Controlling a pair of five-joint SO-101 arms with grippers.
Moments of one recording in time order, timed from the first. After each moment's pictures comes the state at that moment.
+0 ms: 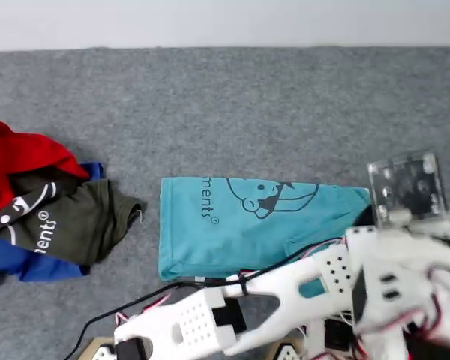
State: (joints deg) left arm 69.4 48.0 -48.0 98.9 -12.8; right arm 9.8 -61.0 2.5 100.5 23.7
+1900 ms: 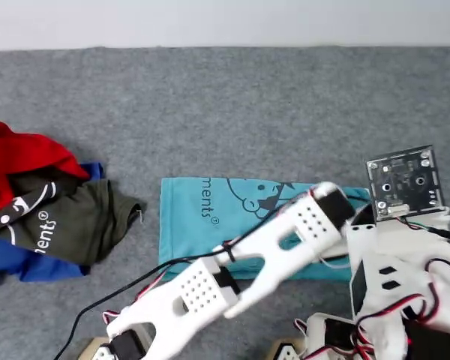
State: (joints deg) left arm 54.3 57.4 -59.1 98.1 -11.8; right arm 10.1 -60.7 5.2 99.6 23.7
